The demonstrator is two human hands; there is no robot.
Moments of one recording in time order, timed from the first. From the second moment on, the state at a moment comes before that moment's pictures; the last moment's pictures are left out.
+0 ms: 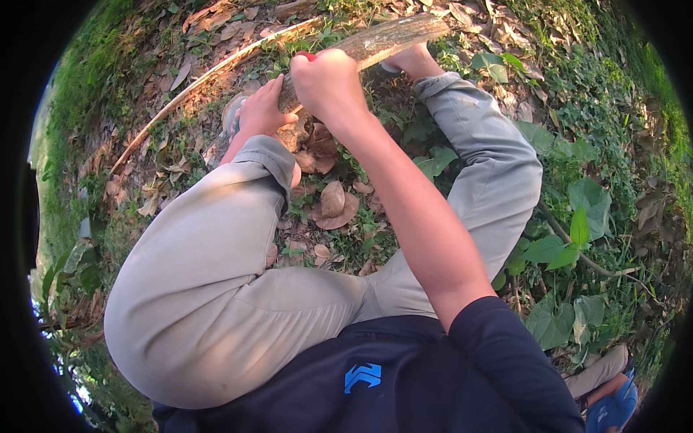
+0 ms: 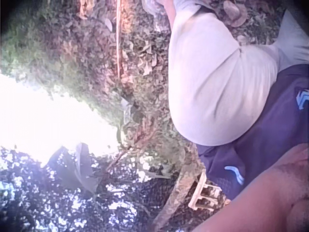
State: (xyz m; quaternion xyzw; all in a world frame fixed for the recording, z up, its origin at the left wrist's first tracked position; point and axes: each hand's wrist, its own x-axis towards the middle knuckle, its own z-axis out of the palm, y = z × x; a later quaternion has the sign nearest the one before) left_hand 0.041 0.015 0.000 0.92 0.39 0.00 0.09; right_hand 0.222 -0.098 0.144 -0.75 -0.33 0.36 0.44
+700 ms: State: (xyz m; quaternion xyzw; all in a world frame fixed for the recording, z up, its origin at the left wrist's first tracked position) left_hand 0.022 0.010 -0.003 0.93 0.35 0.00 0.10; right_hand 0.166 -0.205 0.013 -0.65 -0.40 0.27 0.58
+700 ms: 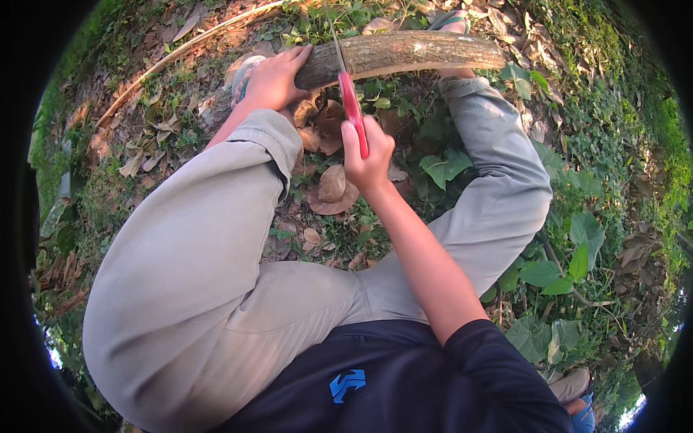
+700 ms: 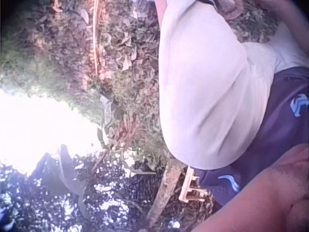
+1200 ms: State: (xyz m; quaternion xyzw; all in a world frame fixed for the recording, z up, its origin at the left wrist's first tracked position) left_hand 0.023 0.010 0.000 0.93 0.35 -0.02 0.08; right_hand 0.147 -0.277 0.039 -0.69 -0.41 0.40 0.45
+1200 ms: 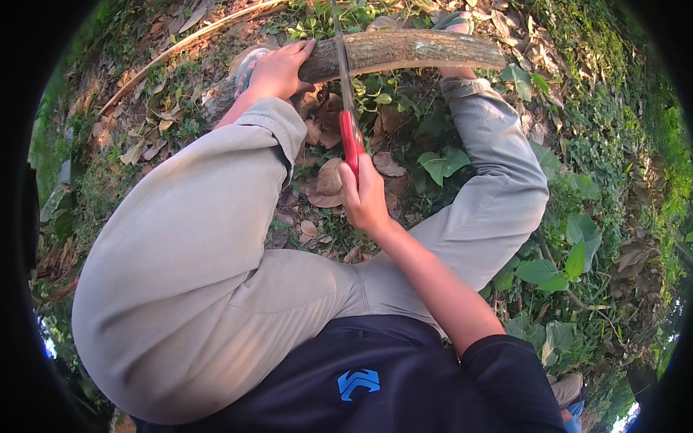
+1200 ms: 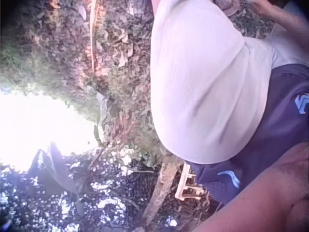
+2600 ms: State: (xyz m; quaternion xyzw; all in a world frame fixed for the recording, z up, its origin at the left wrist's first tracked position) left_hand 0.022 -0.009 0.012 0.93 0.36 0.01 0.07; right_hand 0.221 -0.087 0.033 -0.62 -0.55 0.30 0.46
